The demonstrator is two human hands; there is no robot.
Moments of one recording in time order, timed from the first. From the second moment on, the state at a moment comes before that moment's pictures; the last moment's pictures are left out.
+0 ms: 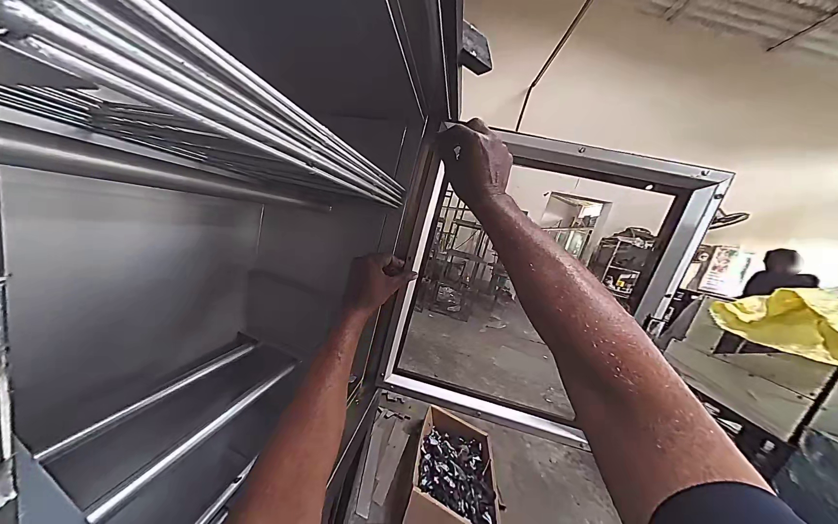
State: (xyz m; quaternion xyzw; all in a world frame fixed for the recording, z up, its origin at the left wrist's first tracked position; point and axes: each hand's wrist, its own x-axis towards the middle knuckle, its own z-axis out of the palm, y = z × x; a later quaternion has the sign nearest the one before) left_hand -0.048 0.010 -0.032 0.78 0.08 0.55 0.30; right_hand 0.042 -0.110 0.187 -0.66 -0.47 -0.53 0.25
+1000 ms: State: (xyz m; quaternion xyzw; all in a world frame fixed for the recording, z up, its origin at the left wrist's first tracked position) left_hand -0.046 0.018 -0.032 0.77 0.05 0.52 0.36; right_hand 0.026 -0.109 0.192 -0.69 -0.44 -0.53 0.24
